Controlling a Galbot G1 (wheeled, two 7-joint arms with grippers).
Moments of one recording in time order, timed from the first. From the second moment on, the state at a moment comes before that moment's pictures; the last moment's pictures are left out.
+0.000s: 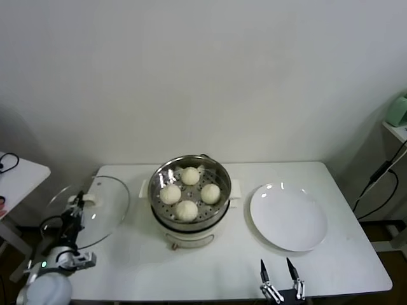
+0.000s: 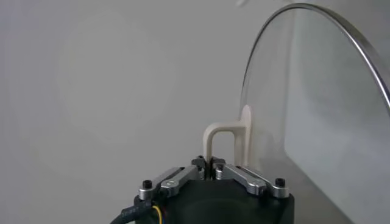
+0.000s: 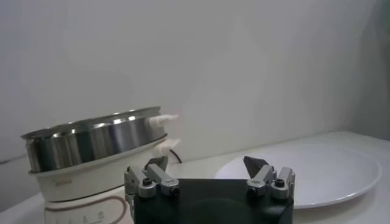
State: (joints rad) left arm 1.44 -1.16 -0.74 -1.84 1.13 0.11 -0.06; right arm -1.82 1.33 0.40 1.80 0.37 0.58 -0.07
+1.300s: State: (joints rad) left arm 1.18 -1.11 -0.31 -2.09 1.14 0.48 0.18; right arm -1.82 1.33 0.39 1.78 0.30 0.55 -0.06
